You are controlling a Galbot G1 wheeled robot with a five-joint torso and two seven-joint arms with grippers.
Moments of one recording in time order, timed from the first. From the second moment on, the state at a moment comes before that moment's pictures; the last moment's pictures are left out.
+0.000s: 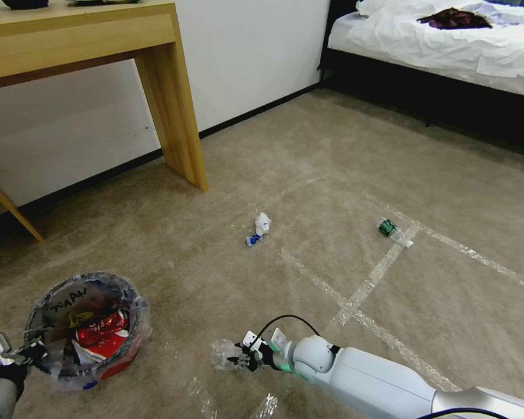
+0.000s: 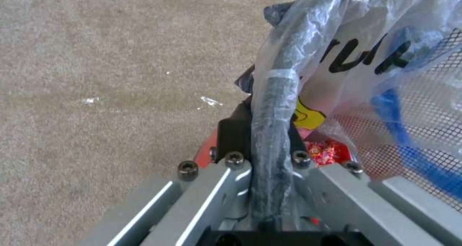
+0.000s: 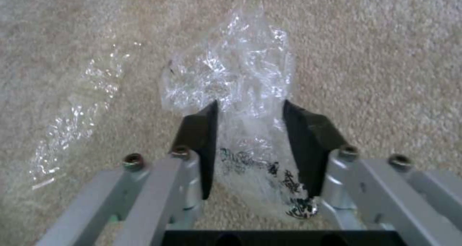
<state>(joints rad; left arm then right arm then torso) 1.65 -1.38 -1.18 -2.10 -0.83 0.63 -0.22 -0.63 1.10 -0.77 1.29 0.57 -0.19 -0.21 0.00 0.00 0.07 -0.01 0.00</state>
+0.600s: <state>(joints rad) 1.64 -1.38 -1.18 -2.09 -0.83 0.63 -0.22 -0.64 1.09 -0.77 1.30 0.57 -0.18 -0.21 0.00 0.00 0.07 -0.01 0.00</state>
